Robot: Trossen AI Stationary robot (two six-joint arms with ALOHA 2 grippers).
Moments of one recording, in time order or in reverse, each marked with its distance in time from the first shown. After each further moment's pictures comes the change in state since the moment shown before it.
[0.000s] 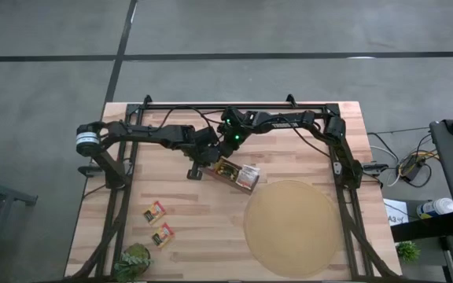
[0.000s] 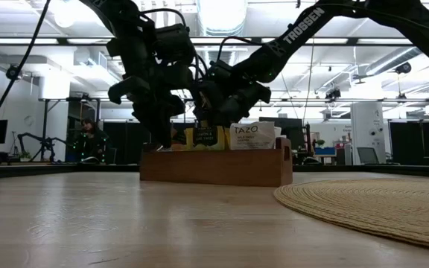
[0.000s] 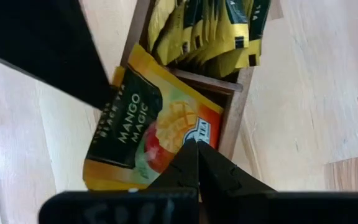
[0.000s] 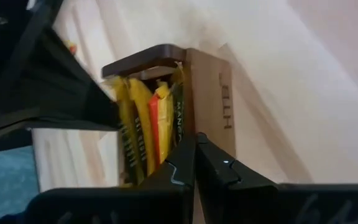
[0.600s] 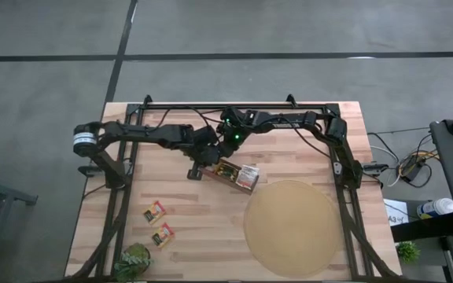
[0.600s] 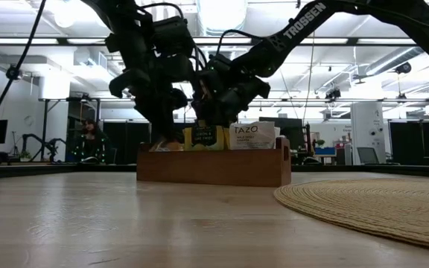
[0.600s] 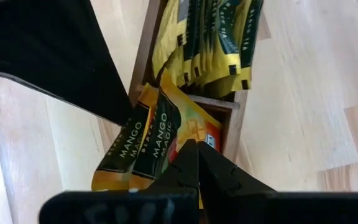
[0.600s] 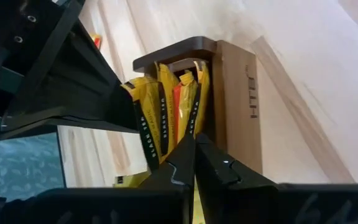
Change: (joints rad) left arm -0.001 -0.012 0.003 0.006 0.006 0.010; right arm 0.024 -0.027 0.021 -0.015 -0.087 0.026
